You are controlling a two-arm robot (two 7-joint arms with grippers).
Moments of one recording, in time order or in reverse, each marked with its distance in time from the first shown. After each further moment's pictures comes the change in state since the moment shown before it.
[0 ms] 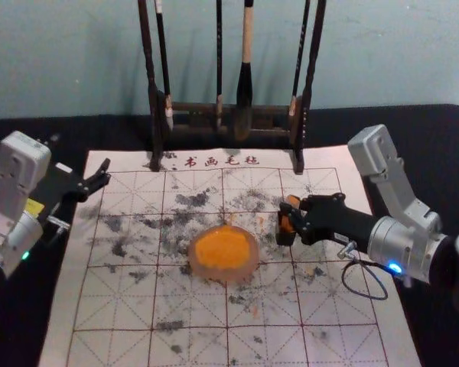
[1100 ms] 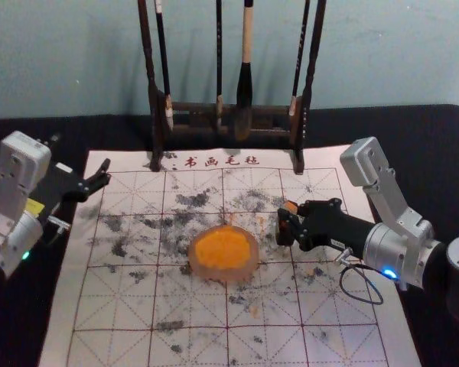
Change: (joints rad) left arm 0.000 0.000 0.000 0.000 0.000 0.000 0.000; right arm 0.004 -0.031 -0.001 0.061 -0.076 -0.060 0.025
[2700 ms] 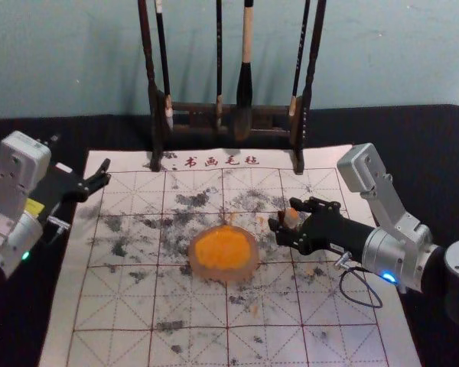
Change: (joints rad) left arm 0.000 0.000 0.000 0.000 0.000 0.000 0.000; right arm -0.006 -0.007 0.000 0.013 -0.028 -0.021 0.008
